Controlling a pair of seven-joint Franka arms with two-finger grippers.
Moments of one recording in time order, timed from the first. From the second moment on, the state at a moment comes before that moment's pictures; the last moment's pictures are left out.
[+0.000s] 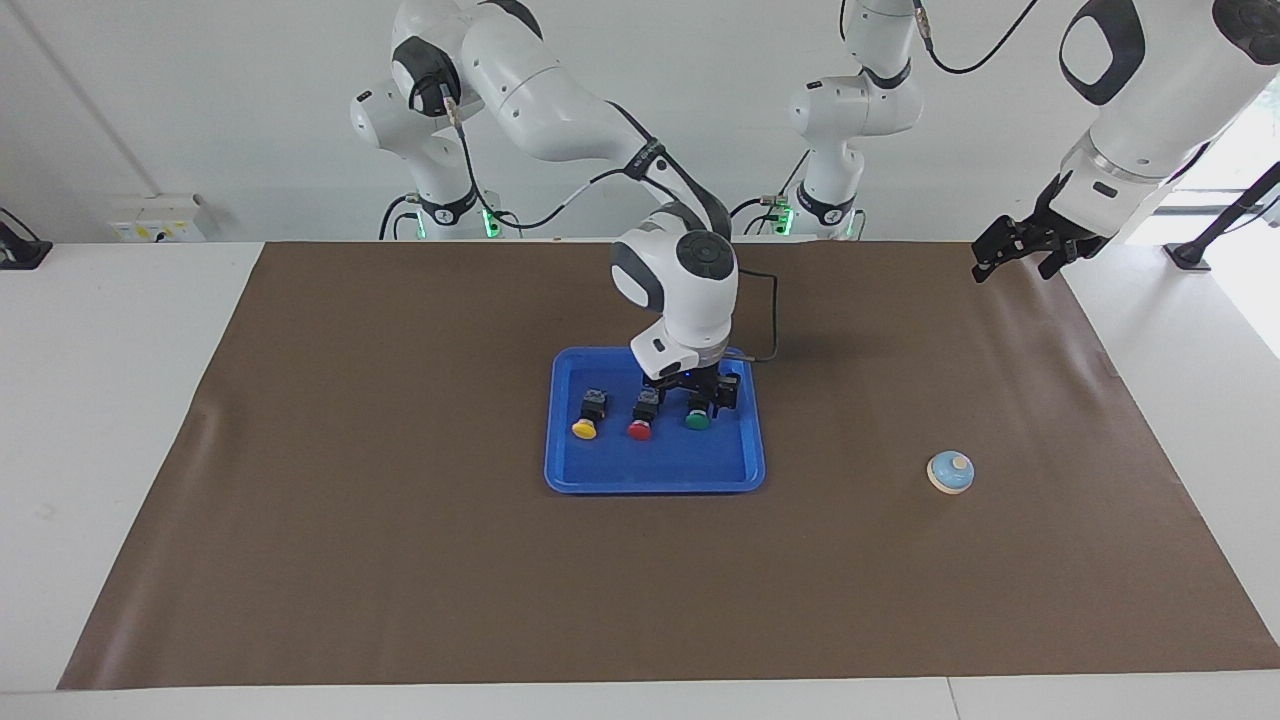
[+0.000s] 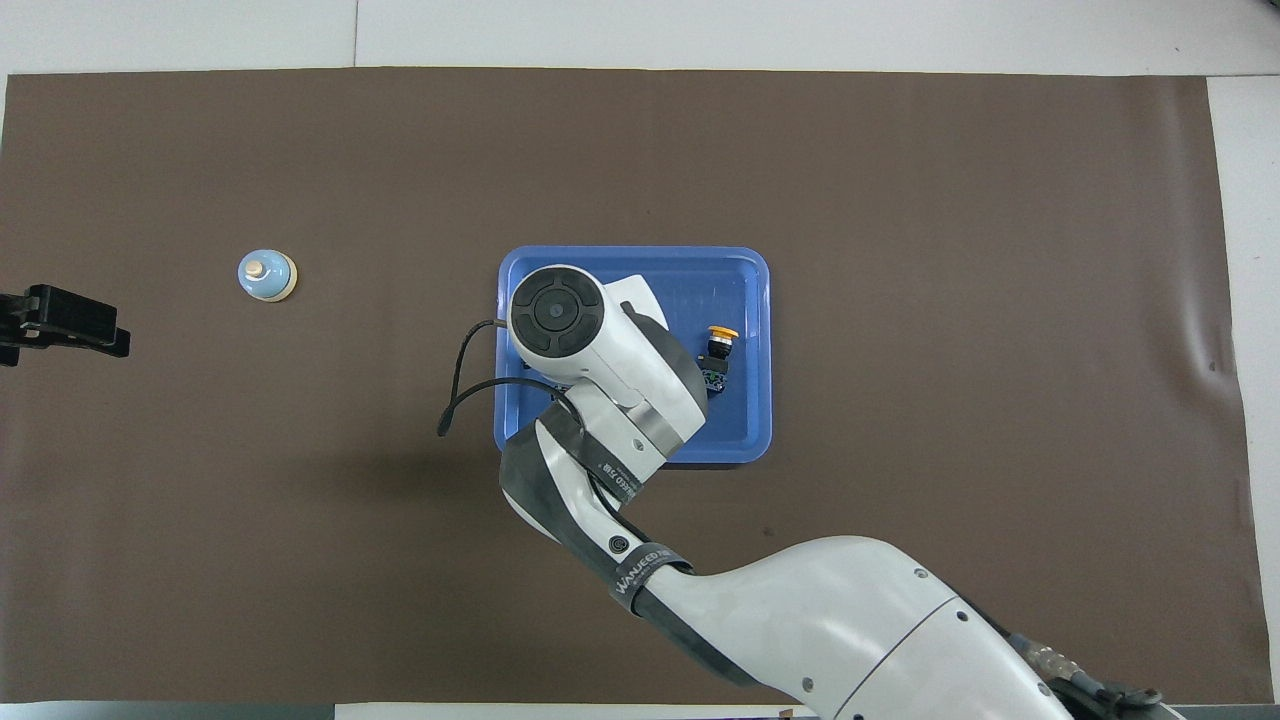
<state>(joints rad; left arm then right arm) 0.01 -0.02 0.01 -1.66 -0.02 1.53 0.03 0.53 0.58 0.09 -1.45 -0.06 2.06 1.08</state>
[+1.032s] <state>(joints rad) 0.01 -0.02 0.01 -1.66 -0.02 1.53 0.03 0.01 0.26 0.09 -1.44 -0.02 1.60 0.18</state>
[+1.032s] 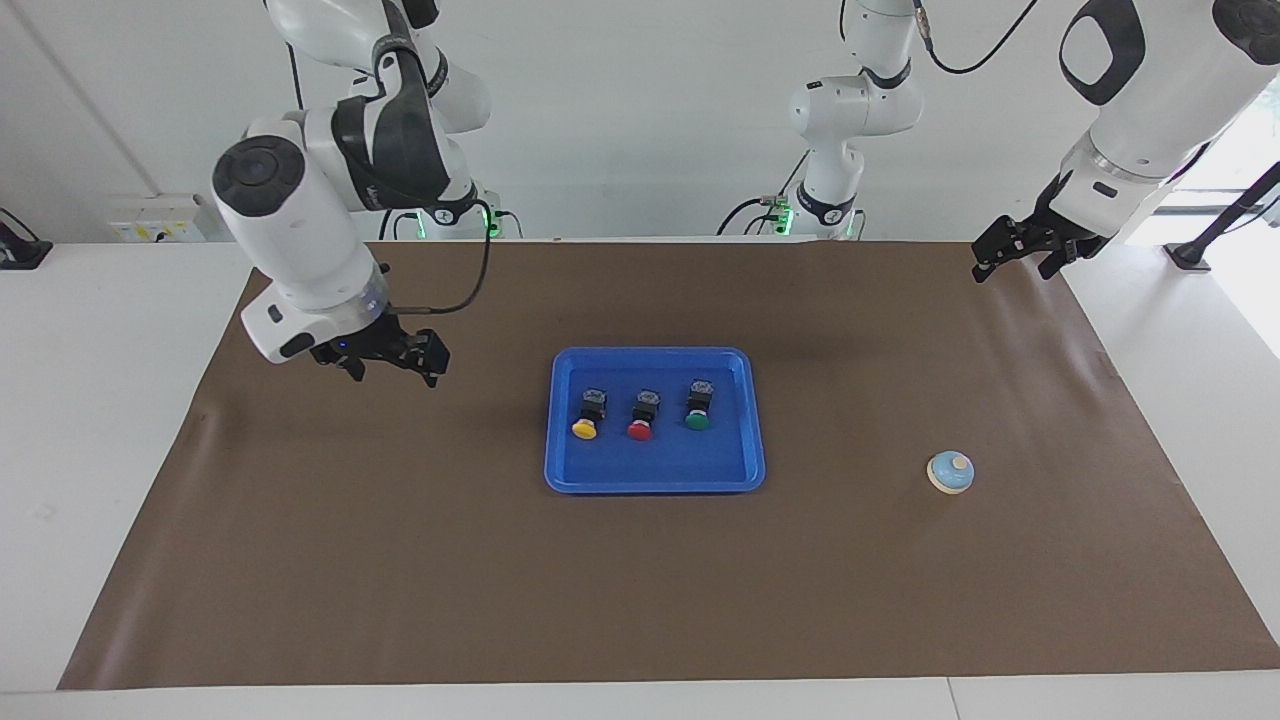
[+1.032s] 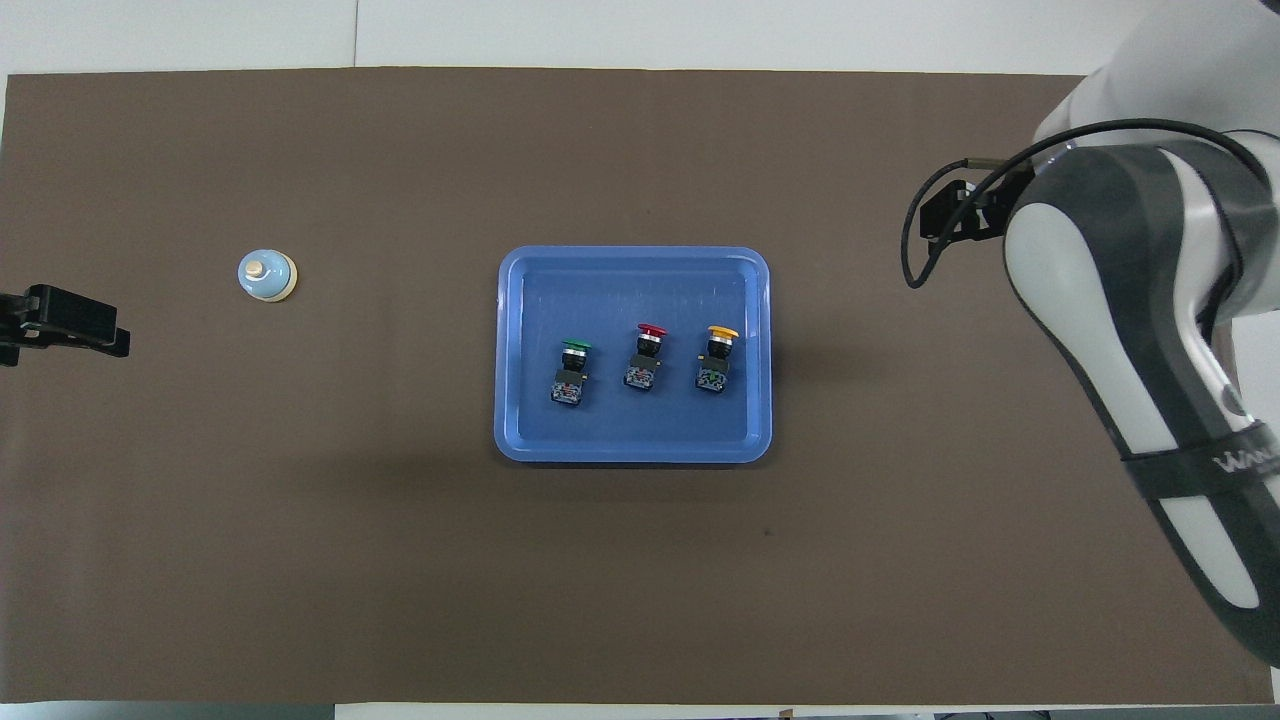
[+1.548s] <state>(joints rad) 0.01 -0.02 0.02 -1.66 -0.02 1.57 0.02 -0.06 0.04 0.09 -1.52 -0.02 1.43 0.06</state>
